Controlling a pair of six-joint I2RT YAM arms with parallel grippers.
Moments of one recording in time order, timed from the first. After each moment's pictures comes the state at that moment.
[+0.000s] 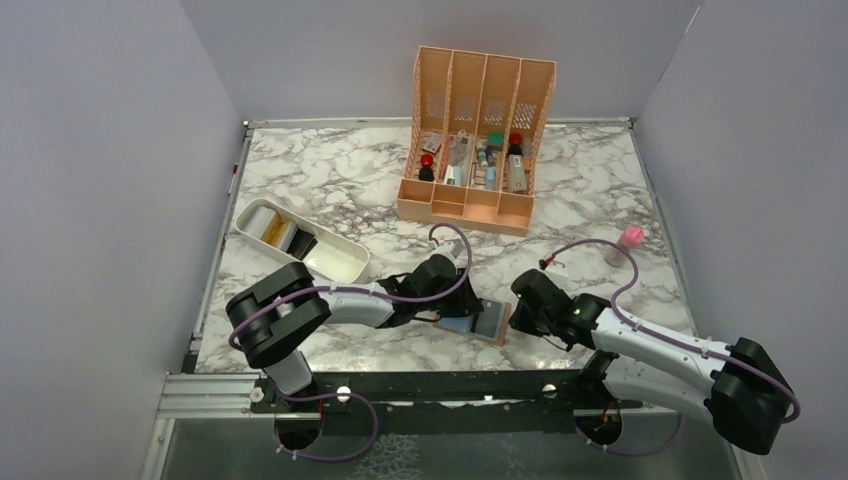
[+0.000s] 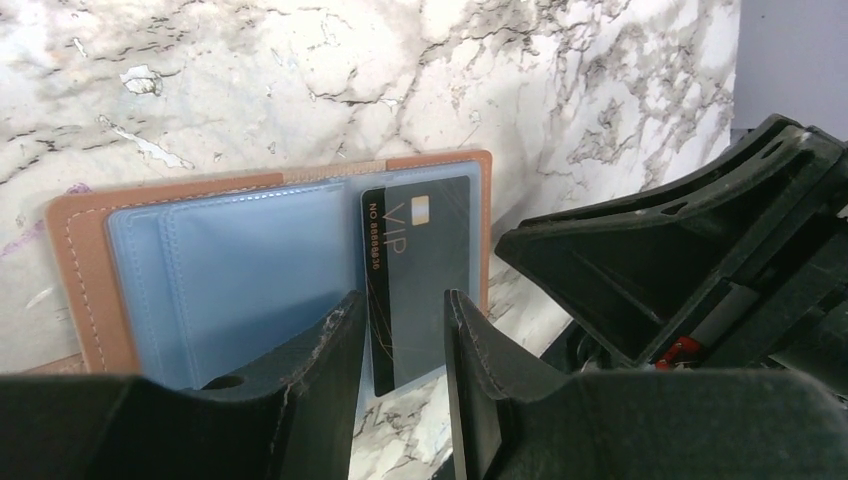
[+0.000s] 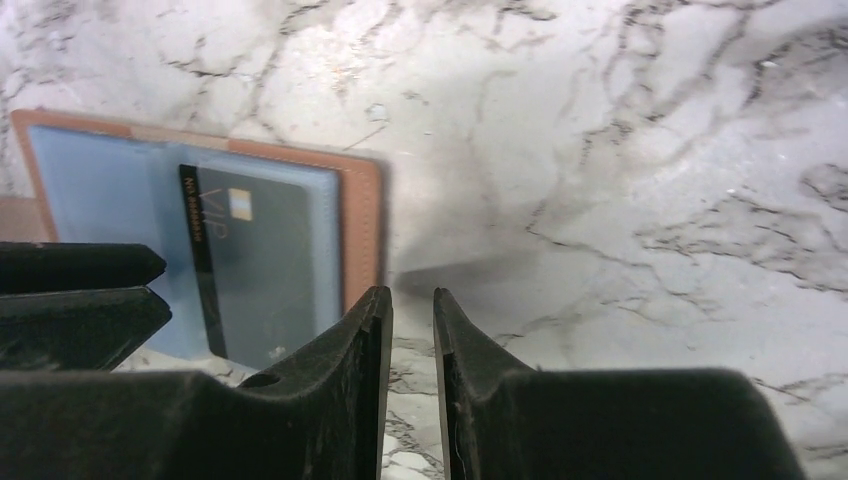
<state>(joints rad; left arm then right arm) -1.02 1.62 0.68 0.33 0.08 -0.96 0.83 0.97 0.41 -0.49 0.27 1.02</state>
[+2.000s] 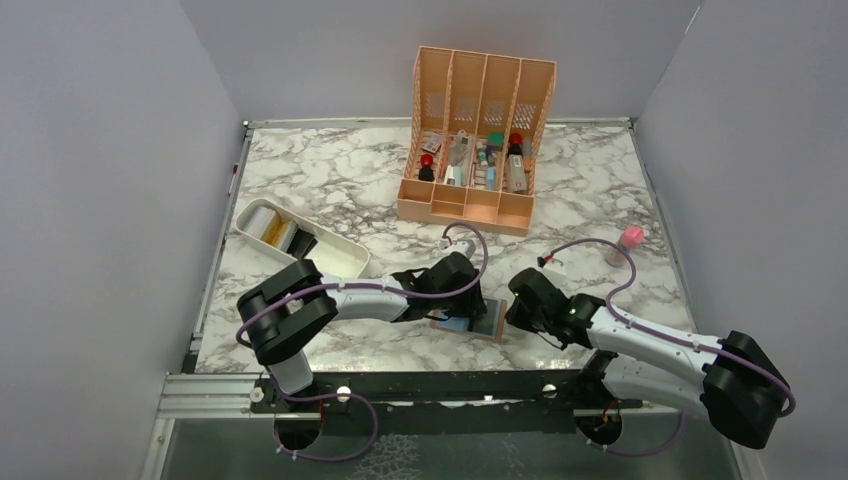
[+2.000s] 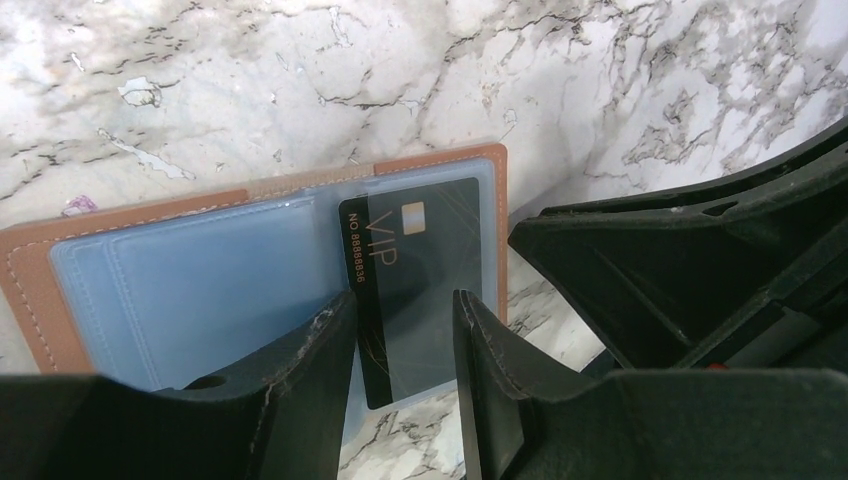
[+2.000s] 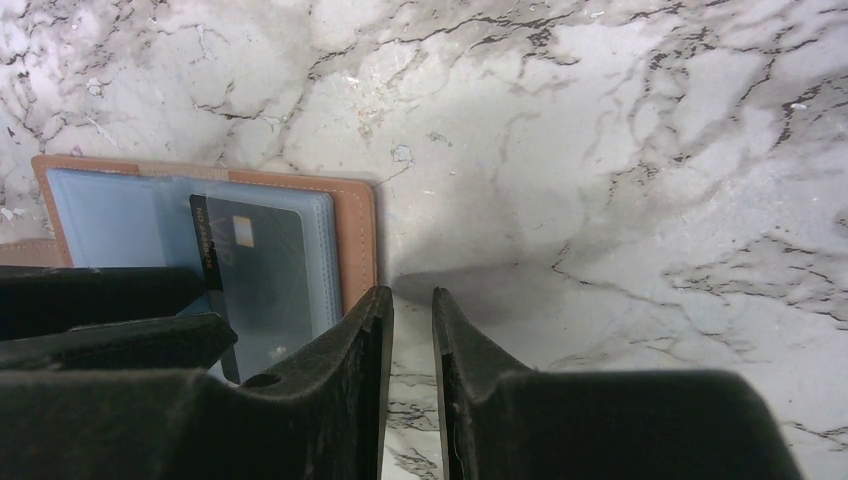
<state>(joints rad) -1.06 1.69 0.83 0.11 0.00 -0.89 0.83 1.01 0.40 -0.41 0.32 1.04</state>
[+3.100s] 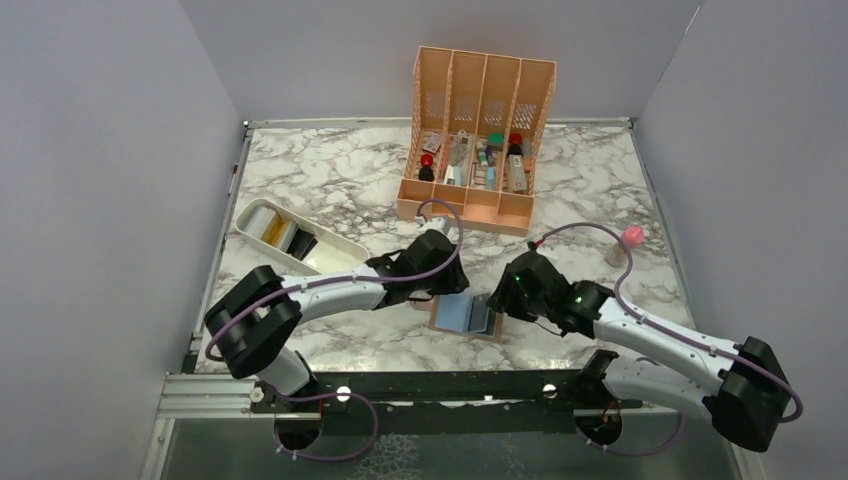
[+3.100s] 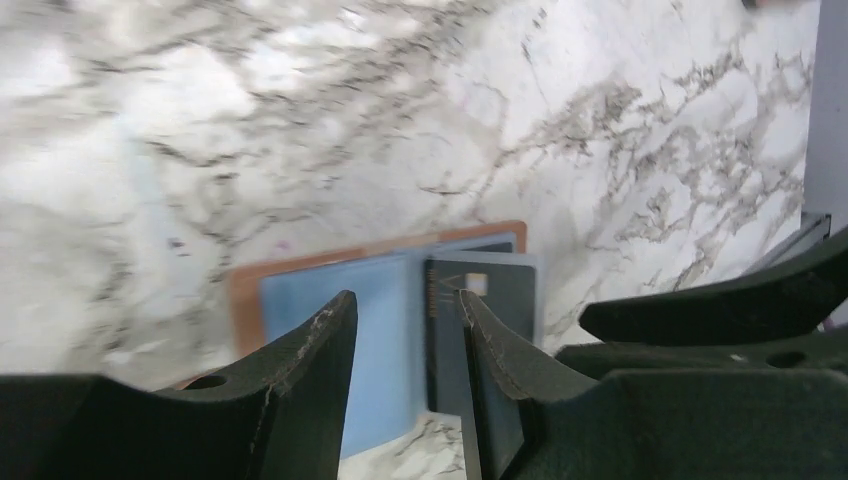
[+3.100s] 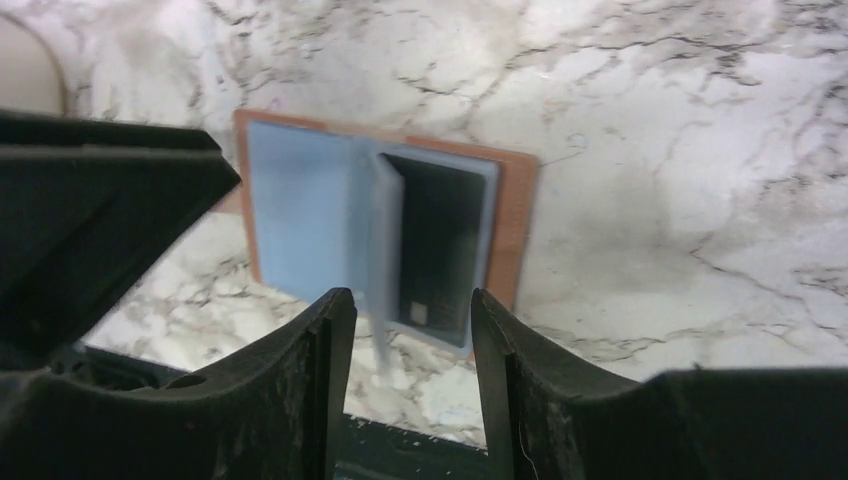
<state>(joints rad) -0.96 1.56 0.84 0.00 -0.05 -0.85 0.83 0.99 0.55 -0.47 0.20 0.99</state>
